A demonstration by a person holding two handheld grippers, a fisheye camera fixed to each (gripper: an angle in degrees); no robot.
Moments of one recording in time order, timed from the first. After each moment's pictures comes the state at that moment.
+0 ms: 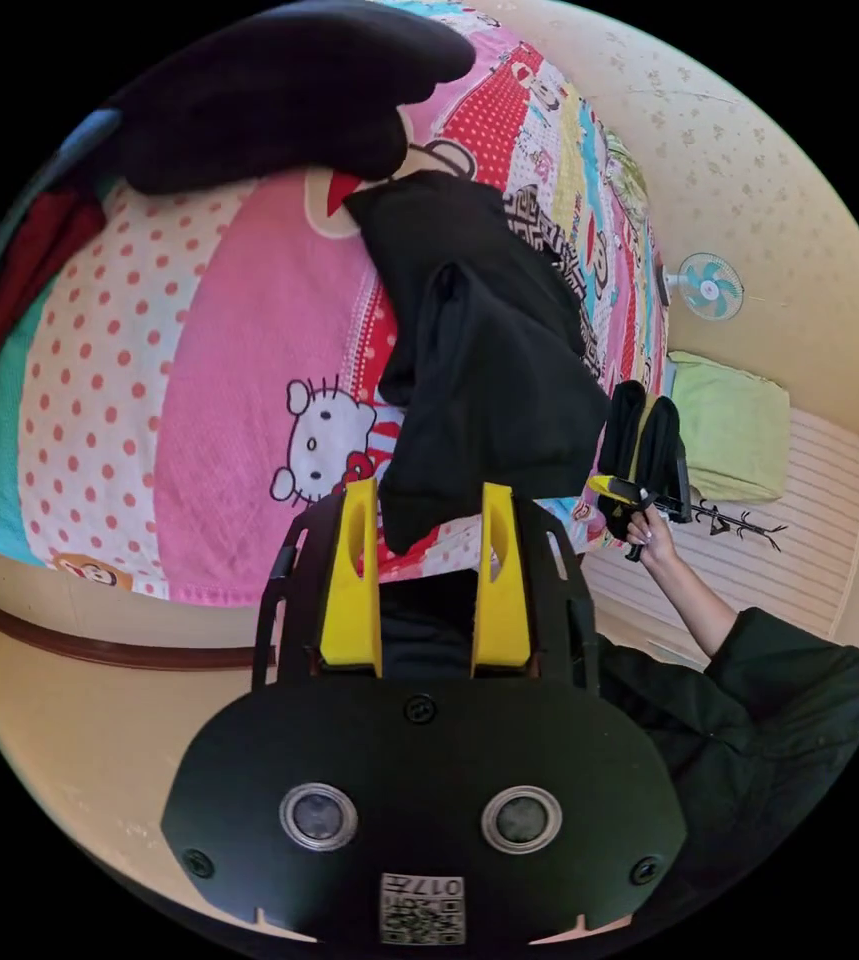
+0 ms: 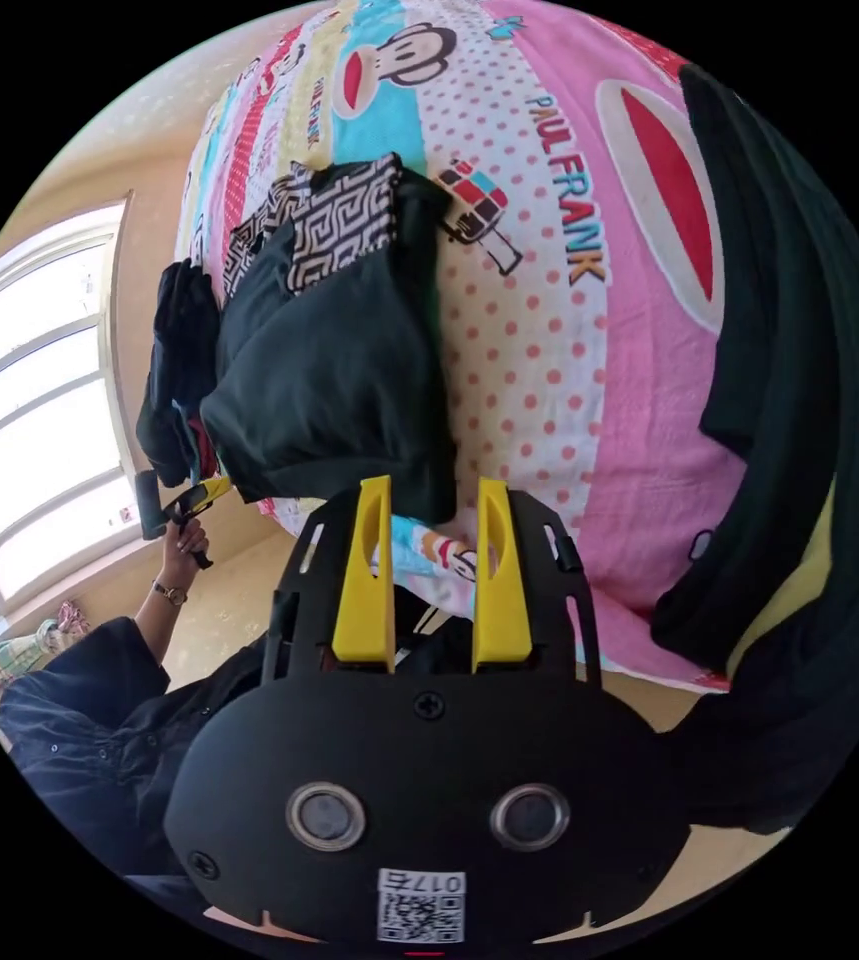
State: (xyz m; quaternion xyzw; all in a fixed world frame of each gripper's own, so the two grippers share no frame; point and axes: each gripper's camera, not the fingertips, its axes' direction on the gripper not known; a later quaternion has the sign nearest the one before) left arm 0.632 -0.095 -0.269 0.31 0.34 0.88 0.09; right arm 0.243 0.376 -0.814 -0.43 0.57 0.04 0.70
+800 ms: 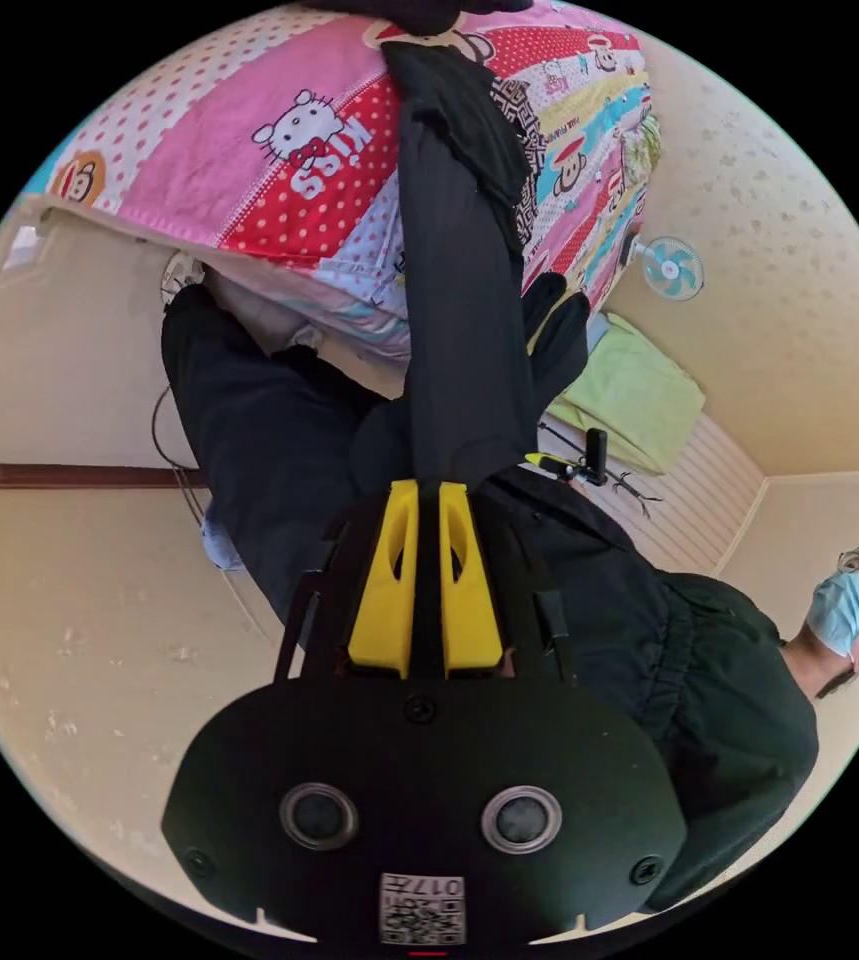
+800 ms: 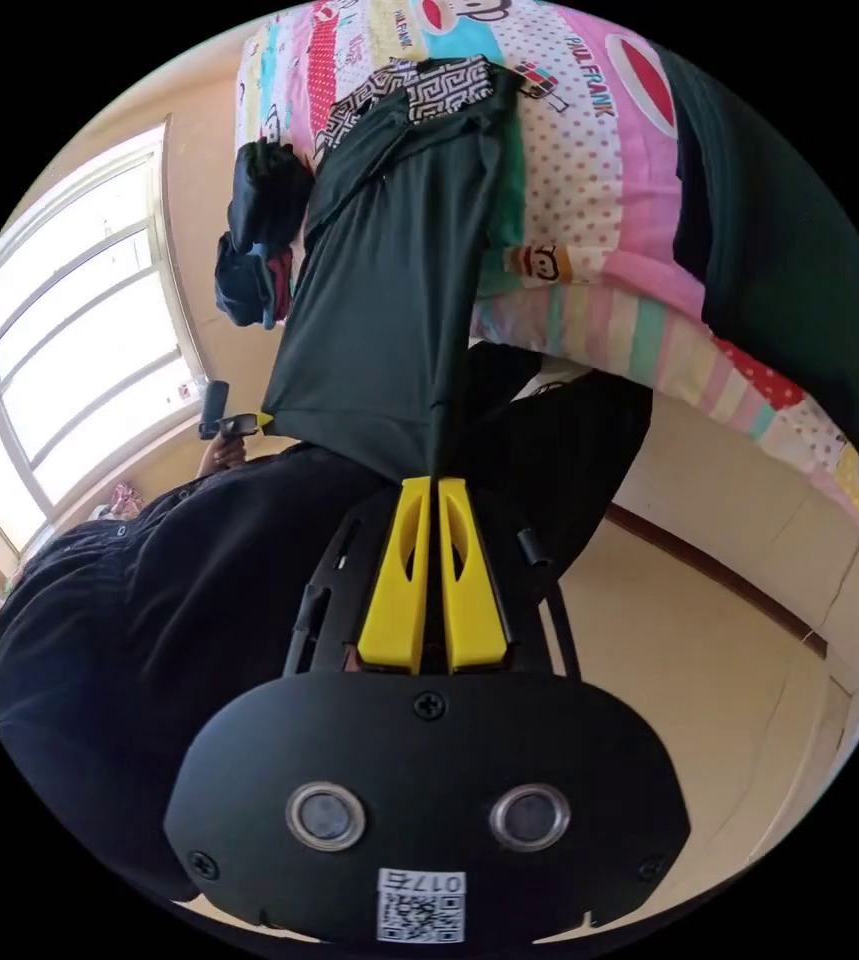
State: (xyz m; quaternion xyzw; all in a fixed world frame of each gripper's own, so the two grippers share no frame) left arm 0.542 -0.286 -0.233 0.08 0.27 0.95 0.15; right arm 0.018 0.444 -0.888 -0.54 0.50 0.14 0.66
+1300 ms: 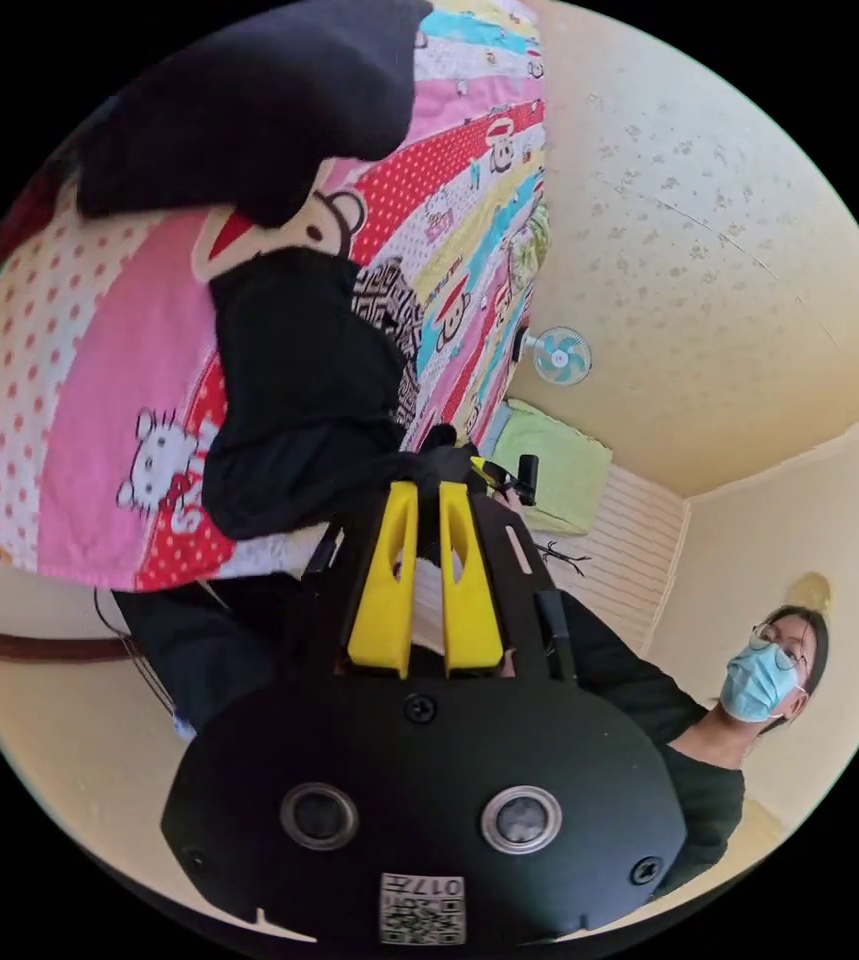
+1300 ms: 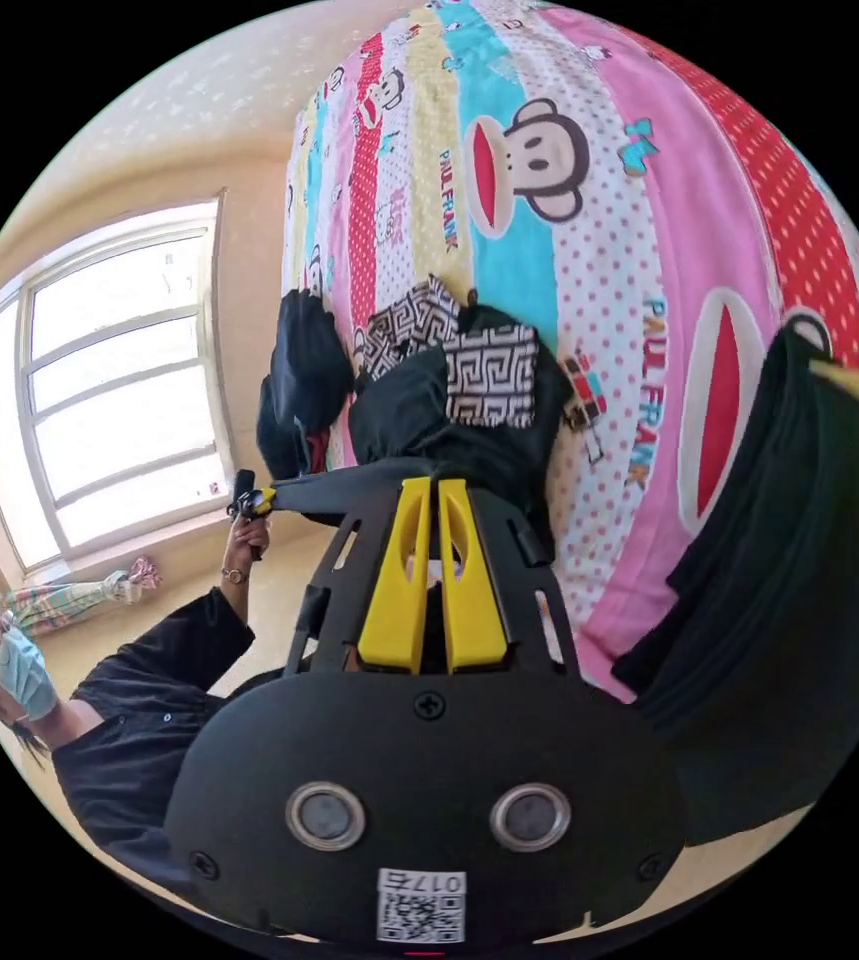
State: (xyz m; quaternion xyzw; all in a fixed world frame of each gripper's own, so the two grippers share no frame) left arm 0.482 -0.133 -0.430 0.06 0.41 0.91 0.01; right arm 0.120 0.237 -0.667 -0.48 0.48 0.01 0.73
